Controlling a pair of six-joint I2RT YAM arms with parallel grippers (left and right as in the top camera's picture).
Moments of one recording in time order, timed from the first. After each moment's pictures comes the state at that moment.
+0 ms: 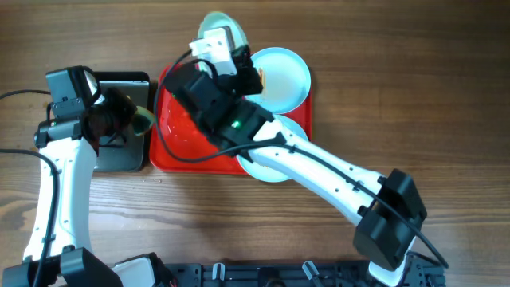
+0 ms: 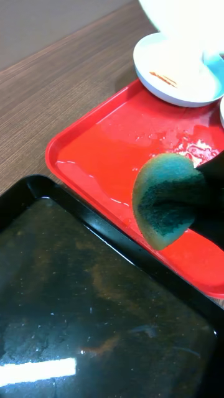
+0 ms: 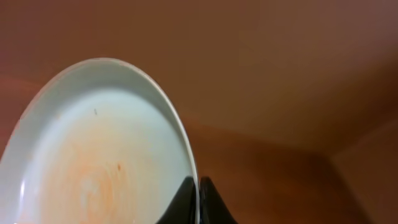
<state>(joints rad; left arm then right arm) 0.24 1.42 1.08 -0.65 0.23 -0.59 0.94 1.94 1.71 -0.34 1.16 0.04</state>
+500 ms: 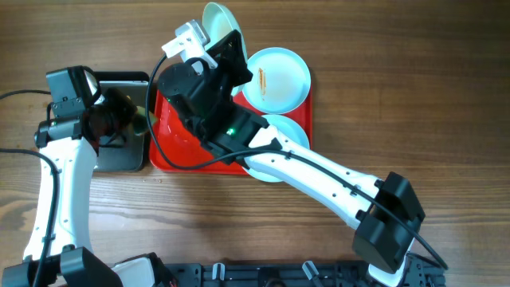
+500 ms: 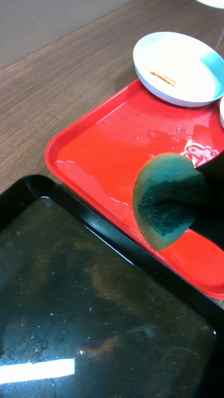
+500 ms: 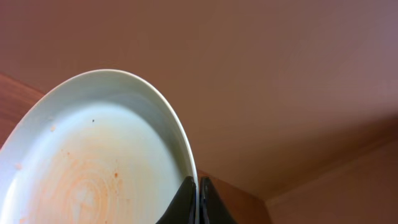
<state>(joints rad) 0.24 1.42 1.08 -0.65 0.23 -0.59 0.97 1.94 1.71 -0.11 1.24 -0.48</state>
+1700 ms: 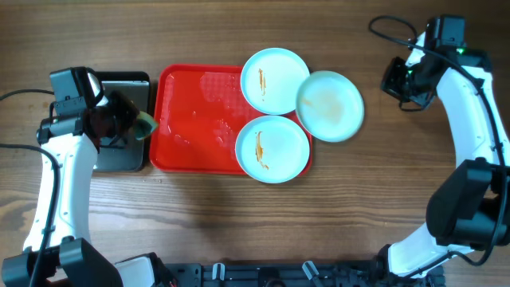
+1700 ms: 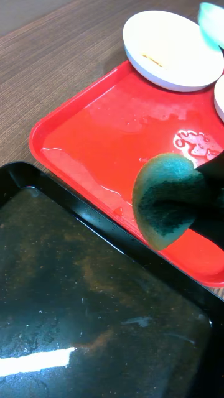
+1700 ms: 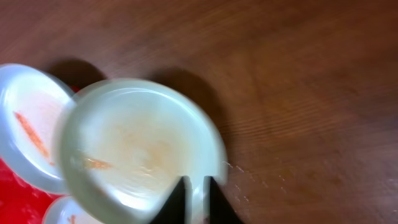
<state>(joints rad) 0.24 1.45 1.08 -0.67 0.23 -0.54 -0.14 1.81 1.50 -0.92 -0.21 0.30</state>
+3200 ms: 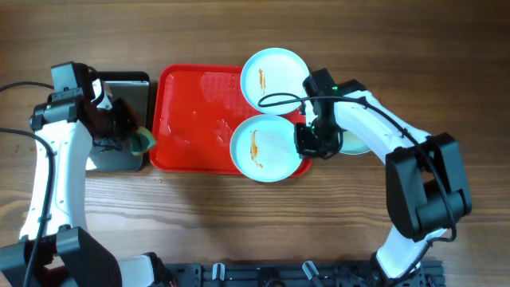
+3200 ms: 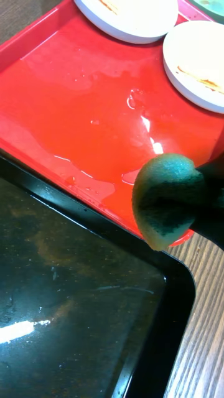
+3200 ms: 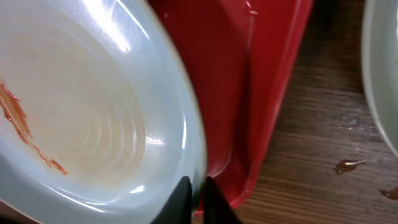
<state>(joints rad) 0.24 1.51 1.19 -0.94 0.21 -0.36 0.36 1.91 1.24 -0.96 -0.29 0.35</state>
